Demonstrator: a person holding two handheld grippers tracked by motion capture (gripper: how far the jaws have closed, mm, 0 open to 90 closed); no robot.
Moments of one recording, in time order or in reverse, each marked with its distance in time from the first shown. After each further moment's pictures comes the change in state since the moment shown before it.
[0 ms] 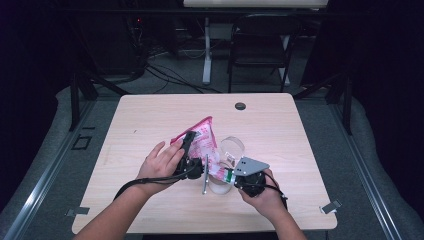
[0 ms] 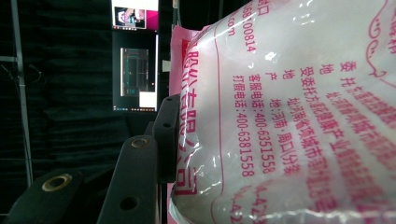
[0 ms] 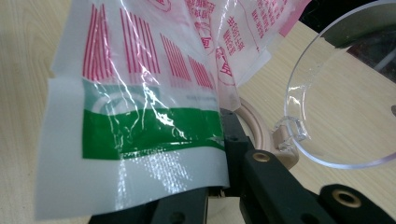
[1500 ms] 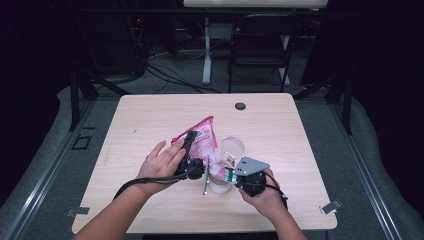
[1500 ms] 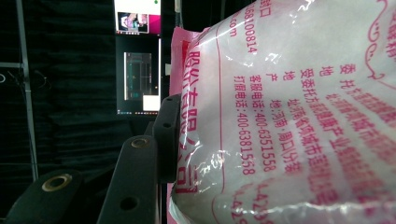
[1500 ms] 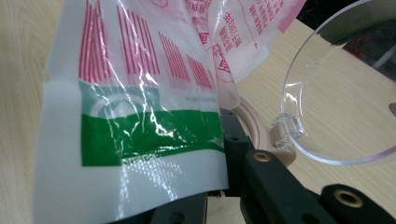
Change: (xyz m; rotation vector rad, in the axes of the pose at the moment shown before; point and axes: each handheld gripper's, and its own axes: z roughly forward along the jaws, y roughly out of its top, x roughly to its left) left arm 0.002 0.002 -0.002 -0.007 0.008 0.021; right arm -0.001 -0.001 0.000 0.003 -0.011 0.003
